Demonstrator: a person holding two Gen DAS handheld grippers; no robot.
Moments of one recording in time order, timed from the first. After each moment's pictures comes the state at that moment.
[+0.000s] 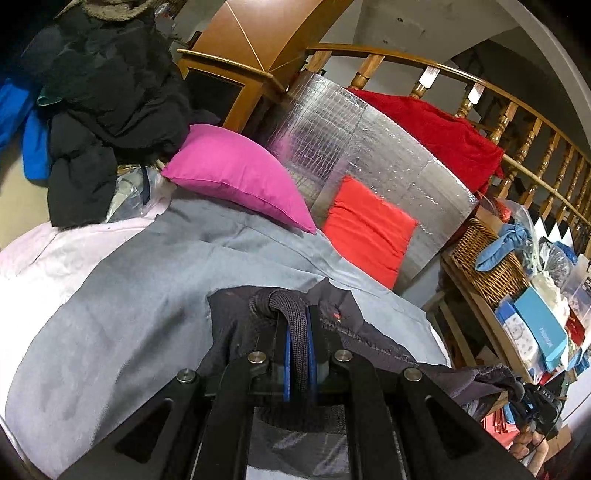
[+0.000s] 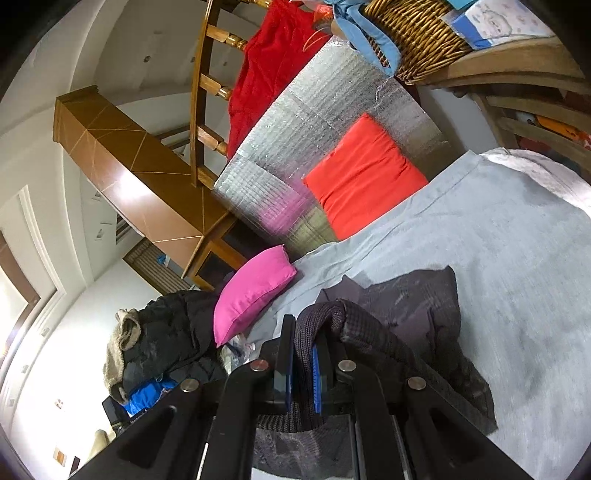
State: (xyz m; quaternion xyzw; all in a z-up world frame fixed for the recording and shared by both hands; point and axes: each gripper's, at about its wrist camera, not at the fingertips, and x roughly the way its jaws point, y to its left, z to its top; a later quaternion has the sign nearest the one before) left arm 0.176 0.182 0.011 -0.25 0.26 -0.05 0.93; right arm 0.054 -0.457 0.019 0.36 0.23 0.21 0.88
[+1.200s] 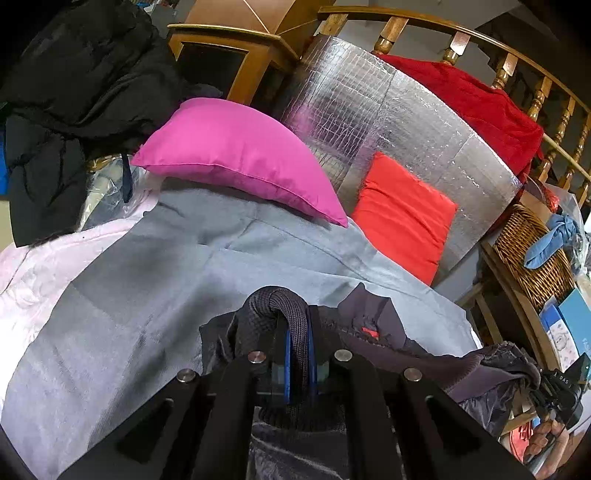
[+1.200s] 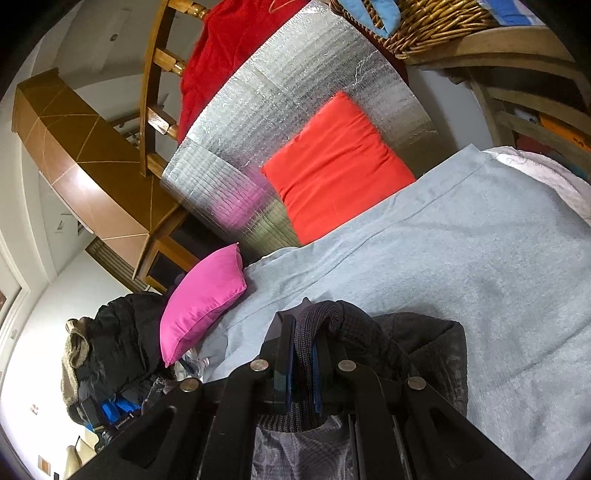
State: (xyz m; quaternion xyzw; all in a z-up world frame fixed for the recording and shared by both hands) left arm 0.300 0.165 -0.019 -0.22 0.31 -0.01 0.92; right arm 0.198 -0.446 -0.003 0.34 0.29 0.16 0.88
